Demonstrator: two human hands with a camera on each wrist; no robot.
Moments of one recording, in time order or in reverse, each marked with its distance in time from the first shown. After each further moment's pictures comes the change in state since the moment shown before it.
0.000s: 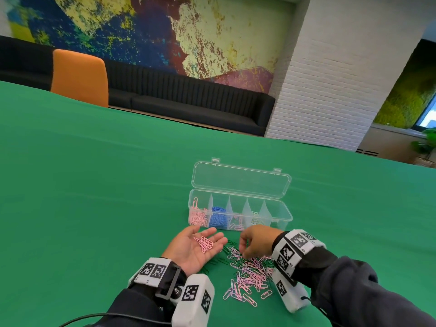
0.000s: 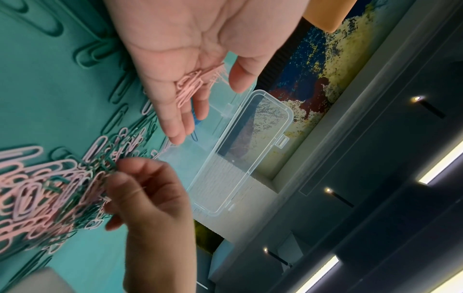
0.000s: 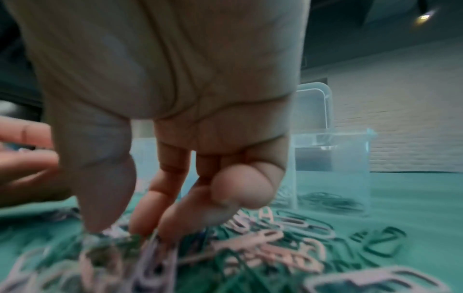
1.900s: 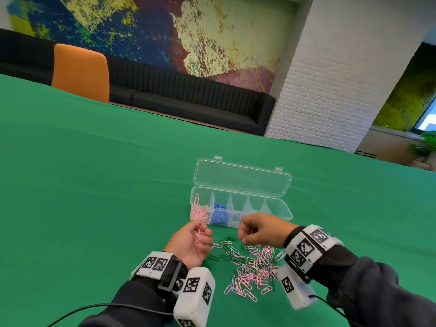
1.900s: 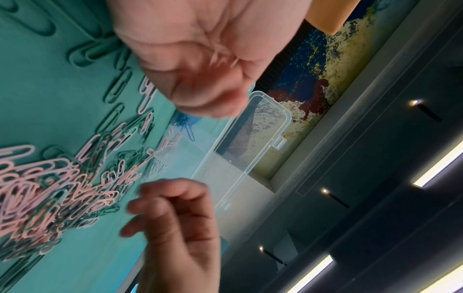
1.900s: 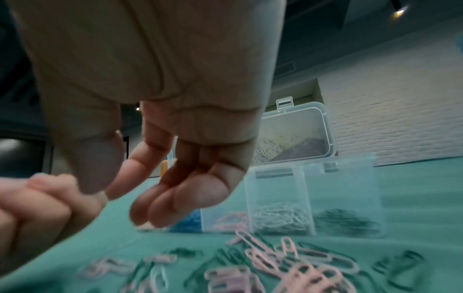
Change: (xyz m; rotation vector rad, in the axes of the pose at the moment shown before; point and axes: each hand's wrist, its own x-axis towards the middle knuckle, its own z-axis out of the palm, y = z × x) left_hand -0.008 0.004 0.002 0.026 0.042 -0.004; right_hand -0.025 -0.001 -0.015 0.312 0.096 -0.208
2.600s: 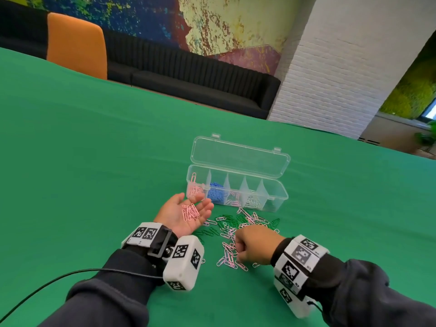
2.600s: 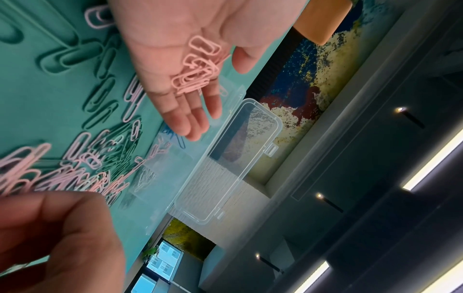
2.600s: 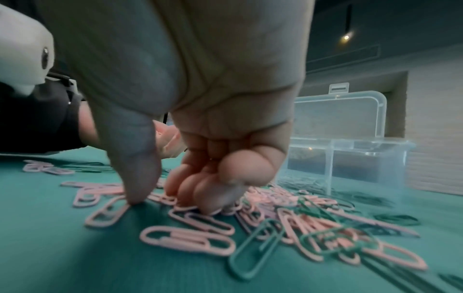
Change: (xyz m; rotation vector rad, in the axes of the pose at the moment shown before) left_hand 0.000 0.005 -0.002 -0.030 0.015 0.097; right_hand -0.022 0.003 0.055 -0.531 -0.082 0.074
